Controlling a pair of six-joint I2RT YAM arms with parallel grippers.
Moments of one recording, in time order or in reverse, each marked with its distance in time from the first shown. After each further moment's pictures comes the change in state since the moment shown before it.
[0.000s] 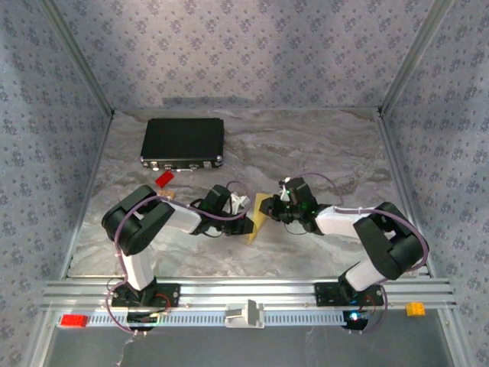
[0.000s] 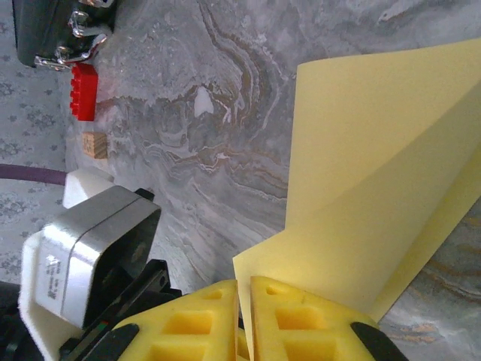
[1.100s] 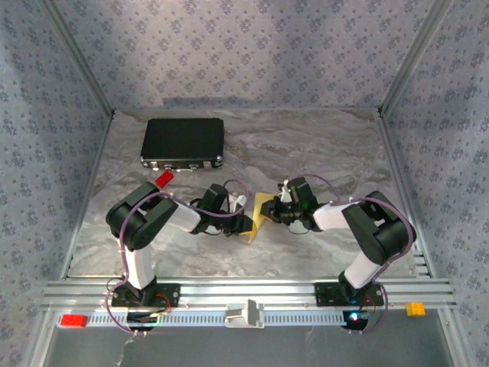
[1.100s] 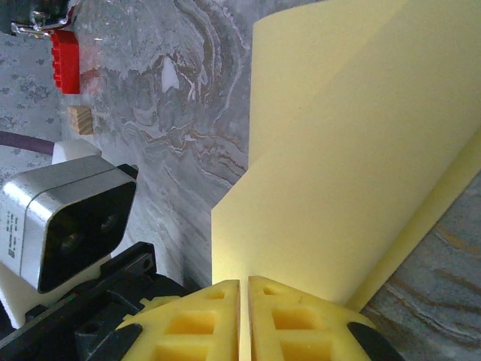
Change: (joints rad) left arm 0.033 0.046 -0.007 0.082 0.076 -0.144; right arm -0.052 0.124 0.003 0.064 -0.143 -0.044
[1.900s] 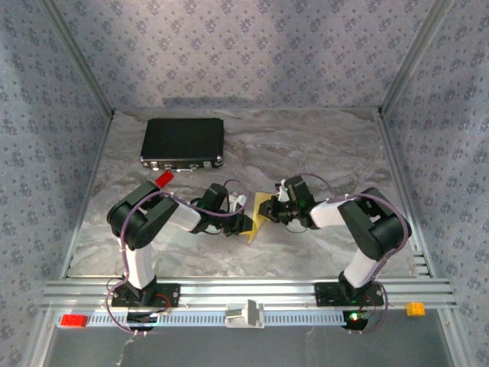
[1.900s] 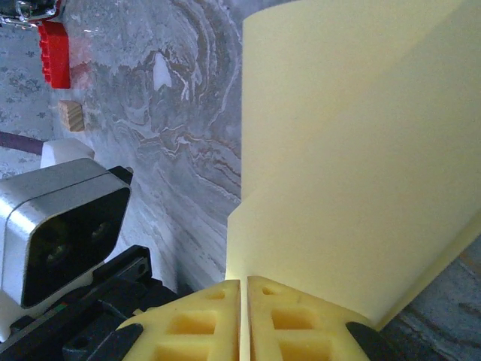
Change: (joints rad) left arm 0.006 0.011 0.007 0.000 0.021 -0.003; right arm 0.008 0.047 0.036 -0.018 -0.006 -0.012
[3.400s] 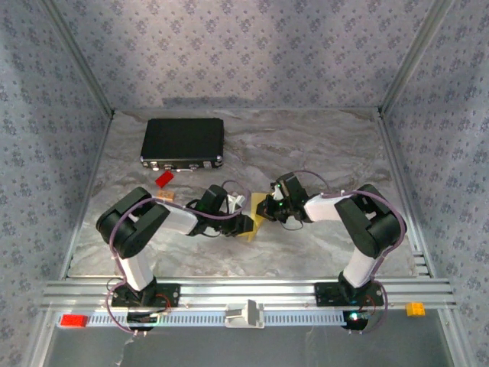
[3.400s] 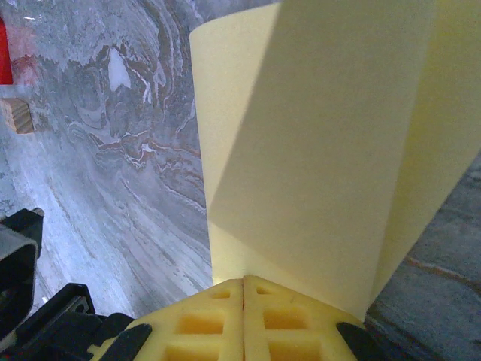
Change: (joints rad) left arm -0.023 -0.106 -0.034 -0.068 -0.089 0.026; right arm 0.038 0.034 0.112 -0.203 0.072 -0.041
